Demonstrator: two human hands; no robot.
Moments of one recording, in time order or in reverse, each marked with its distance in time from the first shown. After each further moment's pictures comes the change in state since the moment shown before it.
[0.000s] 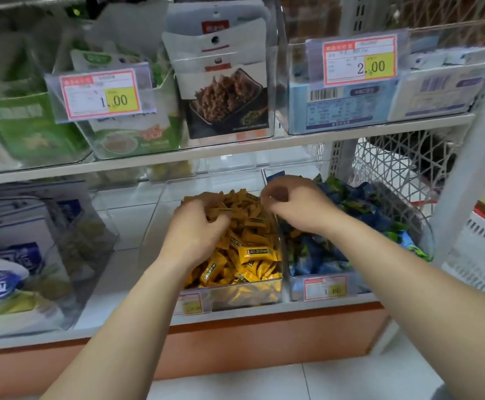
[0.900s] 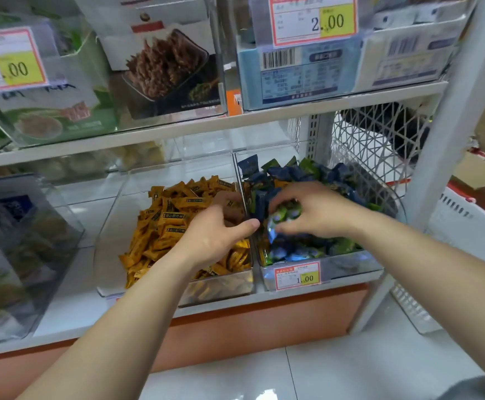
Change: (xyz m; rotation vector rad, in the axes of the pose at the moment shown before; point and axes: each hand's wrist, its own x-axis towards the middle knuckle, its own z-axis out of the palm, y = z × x) left_hand -0.001 0.026 0.068 -0.152 -0.366 0.012; right_hand -0.038 0.060 -0.038 -0.217 -0.243 -0.040
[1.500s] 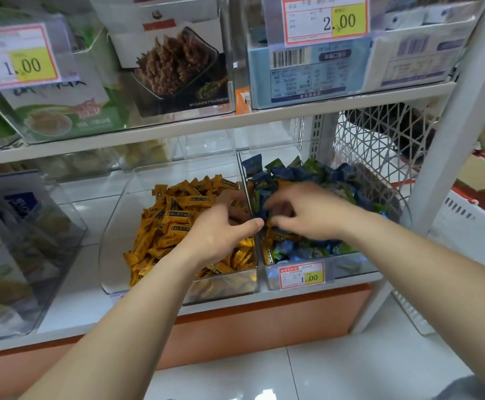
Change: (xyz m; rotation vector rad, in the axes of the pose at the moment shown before) left_hand 0.000 -0.002 -0.001 -0.011 -0.006 0.020; right_hand 0.006 -0.018 0.006 -0.170 -0.008 0.002
